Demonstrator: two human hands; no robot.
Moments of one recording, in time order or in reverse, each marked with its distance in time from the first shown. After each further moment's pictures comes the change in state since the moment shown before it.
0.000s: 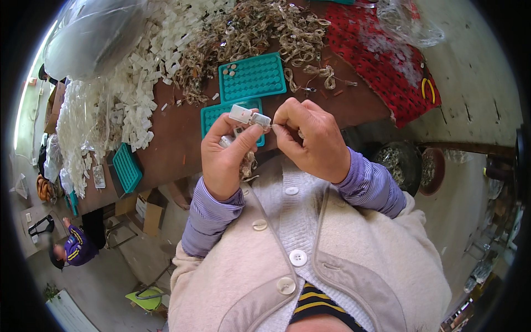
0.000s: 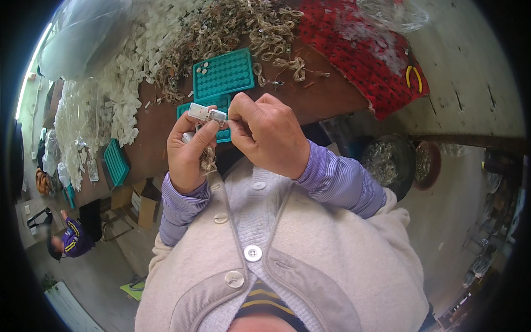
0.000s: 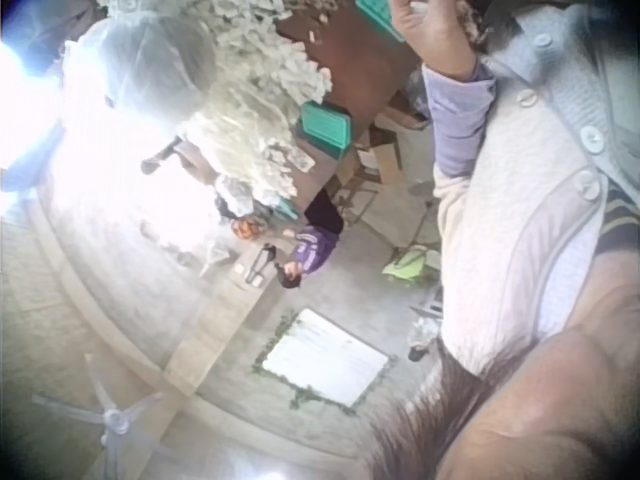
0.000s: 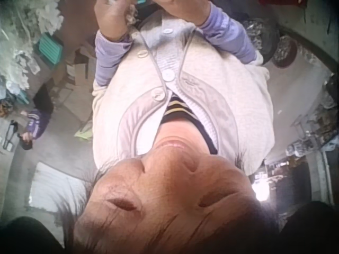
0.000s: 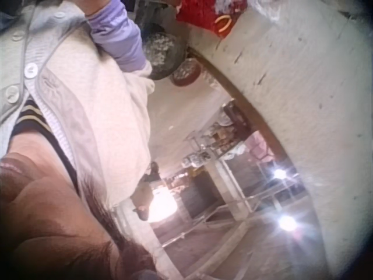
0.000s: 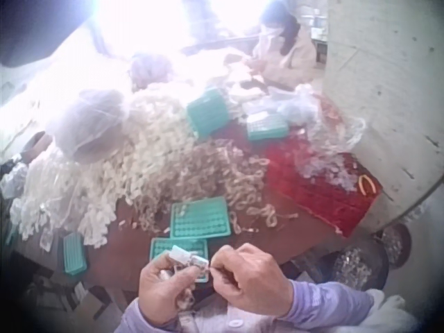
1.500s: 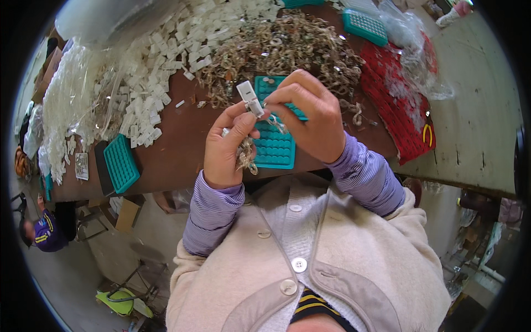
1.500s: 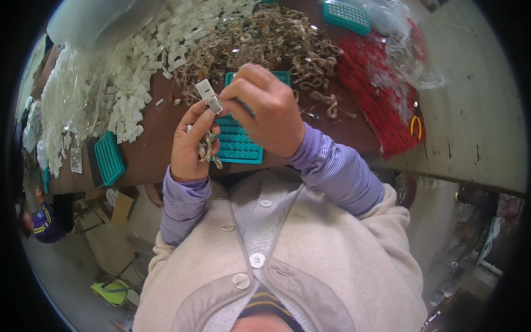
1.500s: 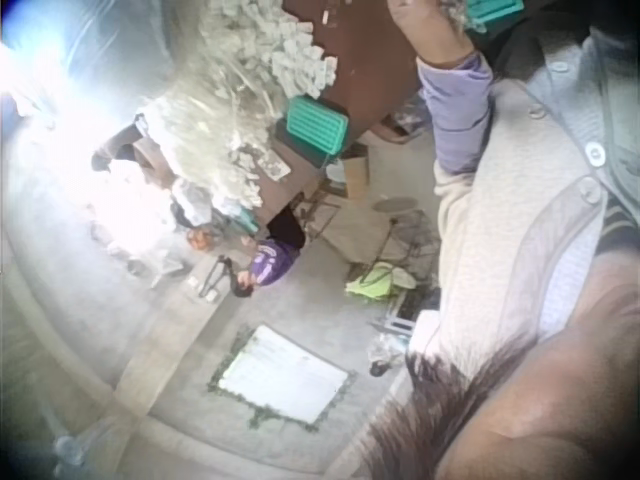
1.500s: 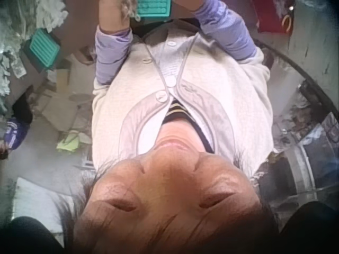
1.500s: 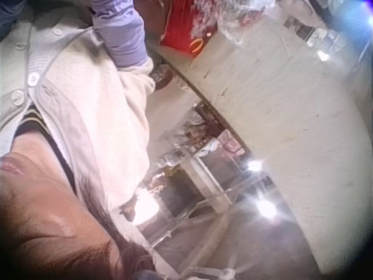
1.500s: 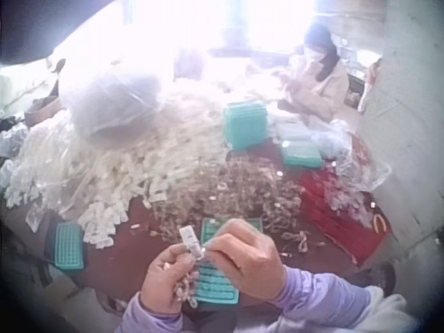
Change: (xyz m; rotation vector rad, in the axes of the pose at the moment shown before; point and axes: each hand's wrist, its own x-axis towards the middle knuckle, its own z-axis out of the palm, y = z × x) left_hand 0.045 -0.016 -0.067 -0.508 0.049 -0.073; right_hand 0.100 0.020 0.057 0.004 0.060 -0.316
